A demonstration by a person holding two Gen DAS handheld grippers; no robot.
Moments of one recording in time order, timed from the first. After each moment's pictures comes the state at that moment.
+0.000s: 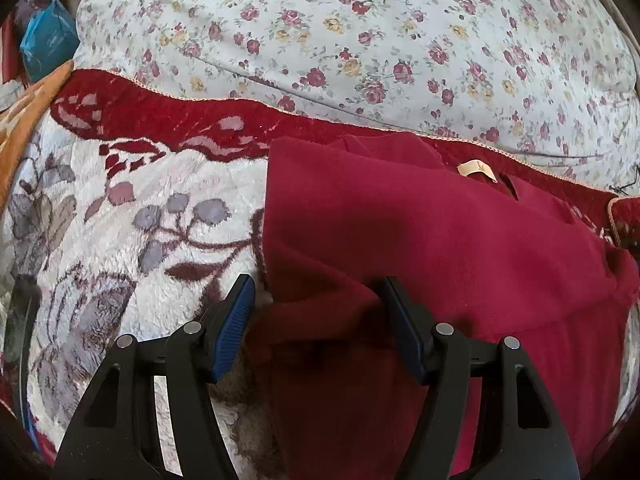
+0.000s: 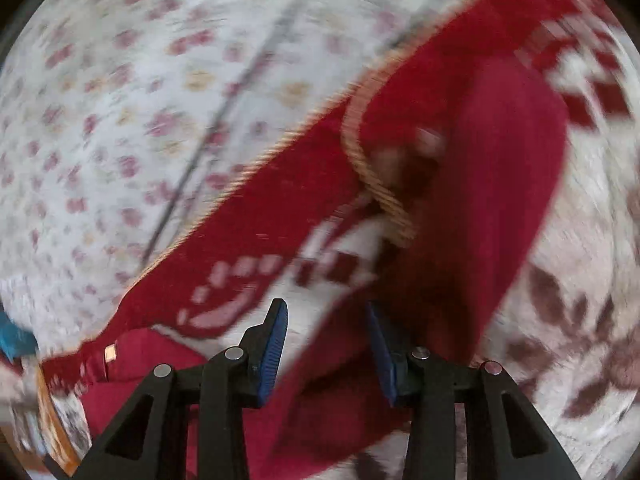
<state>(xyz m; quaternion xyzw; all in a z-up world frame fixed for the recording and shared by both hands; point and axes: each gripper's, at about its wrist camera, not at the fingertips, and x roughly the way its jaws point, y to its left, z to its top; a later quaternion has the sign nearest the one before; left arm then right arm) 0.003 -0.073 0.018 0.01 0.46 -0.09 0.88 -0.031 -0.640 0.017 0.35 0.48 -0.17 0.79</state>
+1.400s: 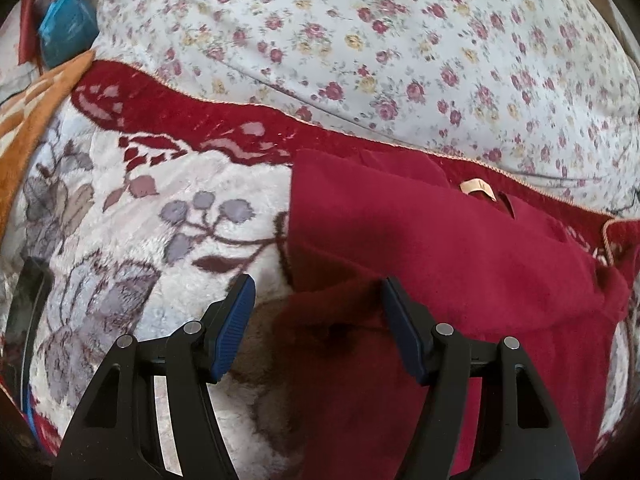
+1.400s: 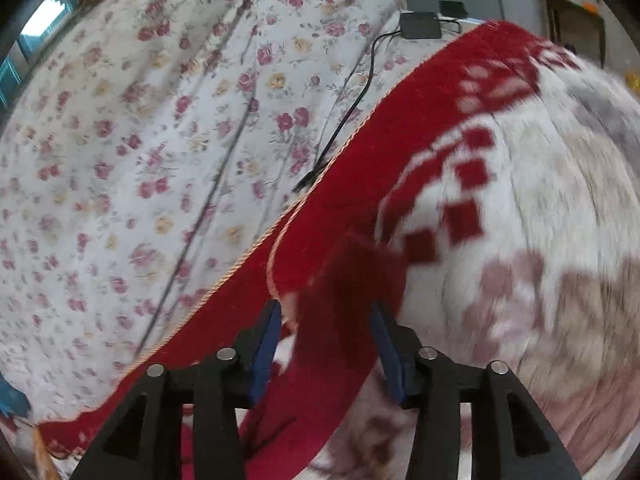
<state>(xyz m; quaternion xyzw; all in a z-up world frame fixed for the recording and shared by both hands) -0.009 -0.062 0.032 -0.01 0.45 -0.07 0.89 -0.075 -0.716 0.082 0.32 0.38 -0.27 0.83</state>
